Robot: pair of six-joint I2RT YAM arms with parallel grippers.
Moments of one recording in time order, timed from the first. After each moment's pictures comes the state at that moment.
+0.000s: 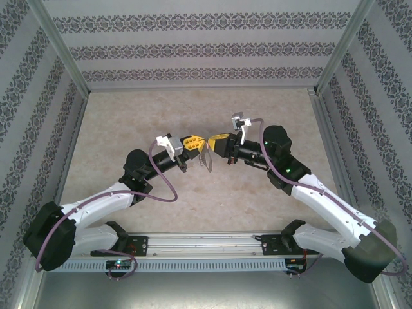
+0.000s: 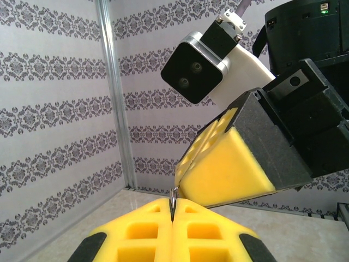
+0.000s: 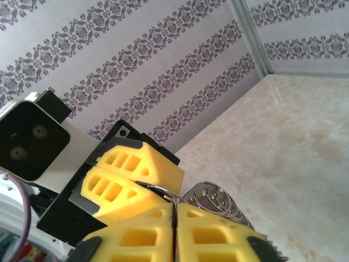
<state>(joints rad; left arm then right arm) -0.65 1.16 0.57 0.90 0.42 0.01 0.61 1.04 0.84 0.13 -0.59 0.52</state>
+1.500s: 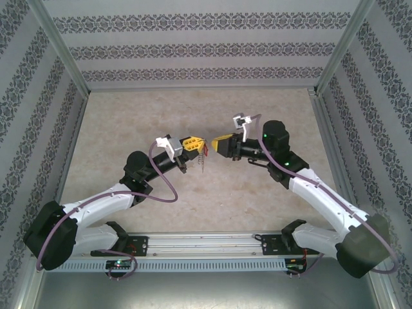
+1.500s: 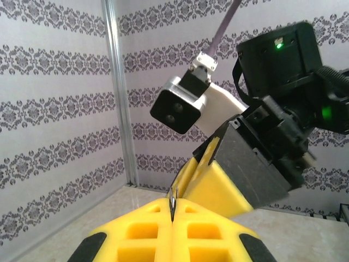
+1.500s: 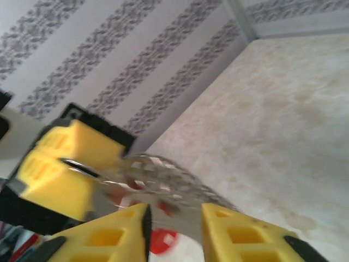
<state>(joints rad) -0.65 1.17 0.54 0.93 0.40 -0.01 0.45 1.09 0.81 0.07 -0.72 0.53</state>
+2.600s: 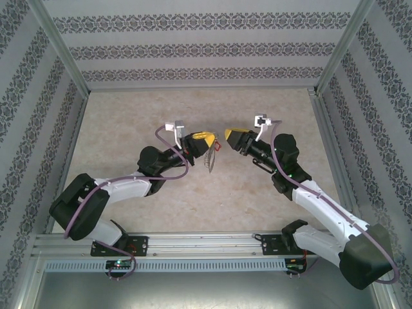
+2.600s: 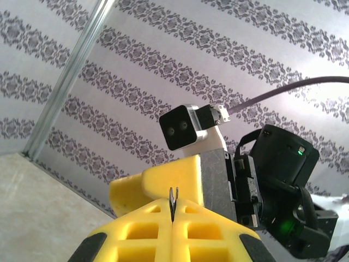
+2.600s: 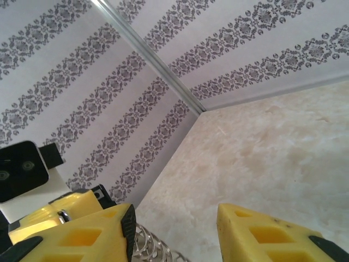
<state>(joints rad) -0.64 1.48 0.63 1.26 0.46 -0.73 0.45 1.01 0.63 0.38 -0.41 0.75</state>
